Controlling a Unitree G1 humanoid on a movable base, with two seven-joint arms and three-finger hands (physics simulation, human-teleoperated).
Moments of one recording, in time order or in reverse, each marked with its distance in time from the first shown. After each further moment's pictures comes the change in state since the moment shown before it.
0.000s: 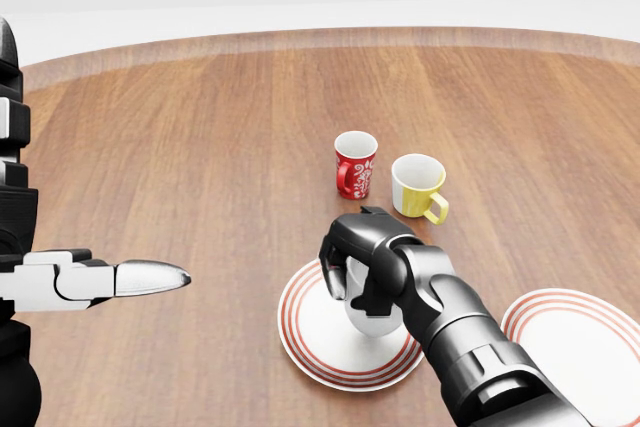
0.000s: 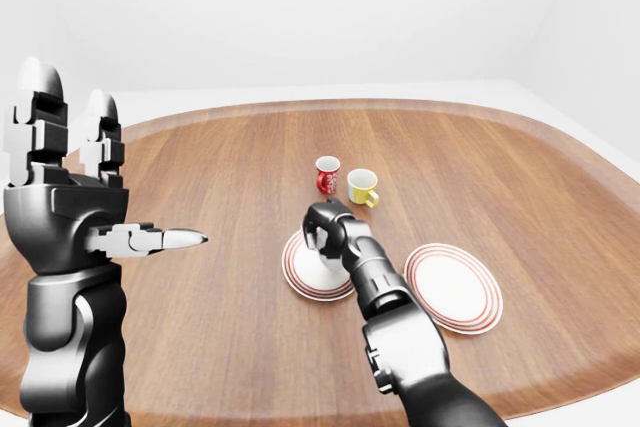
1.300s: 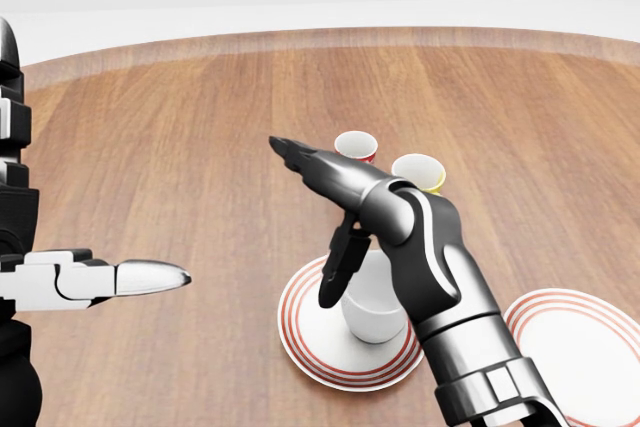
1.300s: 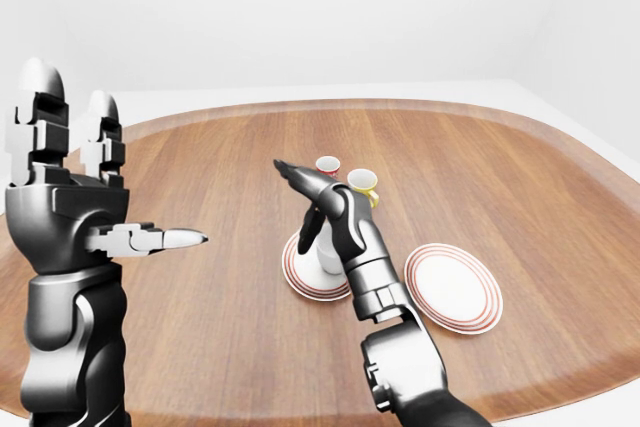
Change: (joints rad) left arm 0.000 -0.001 0.000 0.004 0.001 0.000 0.000; right arm 0.092 0.034 -0.042 -0.605 0.206 0.160 0.366
